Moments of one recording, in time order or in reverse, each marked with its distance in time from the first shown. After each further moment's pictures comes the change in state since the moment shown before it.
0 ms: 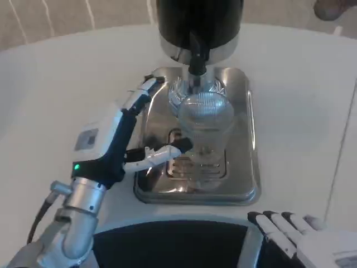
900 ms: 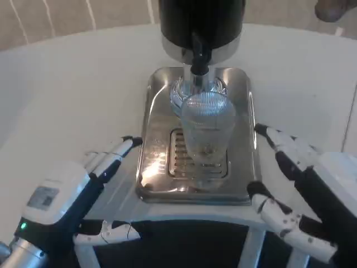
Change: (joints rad) left arm 0.468 0.279 0.096 -0.489 0.029 -0.031 -0.203; right arm -0.377 -0.035 0.081 -0.002 0.092 0.456 0.031
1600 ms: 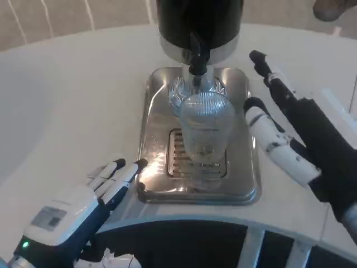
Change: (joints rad) left arm 0.142 0.027 0.047 -0.181 0.002 0.069 -0.173; right arm -0.324 -0.003 0.171 0.092 0.138 0.459 -0.181
